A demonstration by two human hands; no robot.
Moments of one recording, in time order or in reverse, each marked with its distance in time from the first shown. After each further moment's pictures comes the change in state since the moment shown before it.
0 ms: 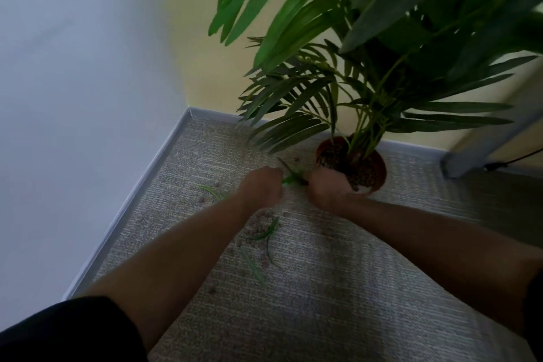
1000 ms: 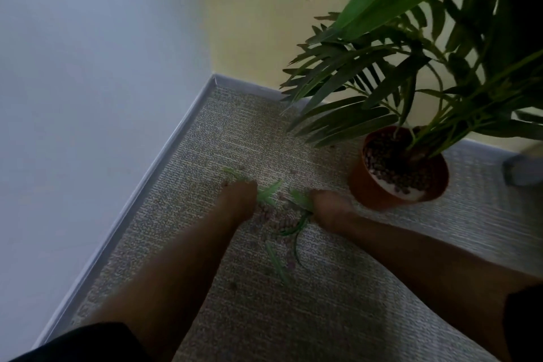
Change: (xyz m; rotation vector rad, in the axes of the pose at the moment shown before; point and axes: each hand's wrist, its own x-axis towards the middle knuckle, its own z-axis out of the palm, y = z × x) left_hand -0.012 -0.134 0.067 0.185 -0.162 -0.208; right_hand 0.046 -0.040 0.110 0.039 -0.340 -0.023
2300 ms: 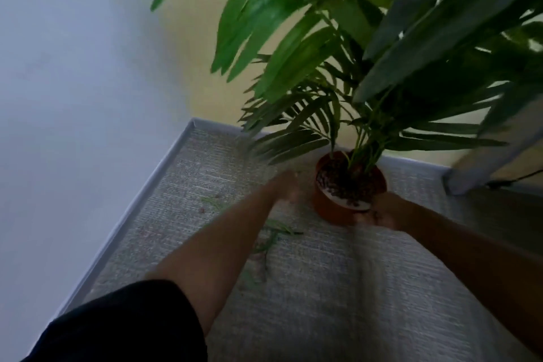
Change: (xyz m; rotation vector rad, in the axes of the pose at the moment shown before) left_hand -0.011 0.160 -0.118 -0.701 -0.097 0.117; right_hand -0.104 0.155 -0.078 1.628 0.096 0.547
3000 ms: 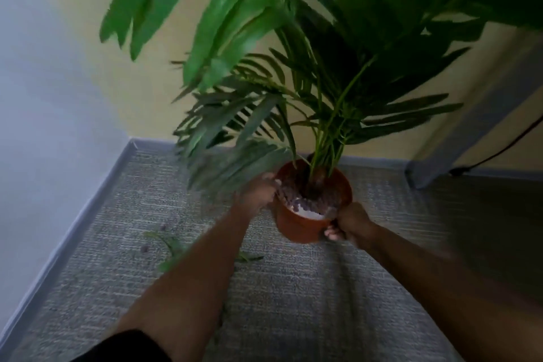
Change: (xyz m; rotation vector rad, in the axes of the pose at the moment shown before) left_hand 0.087 0.053 0.041 -0.293 0.142 -0.056; right_hand 0.058 0.015 -0.023 -0.134 0.221 -0.009
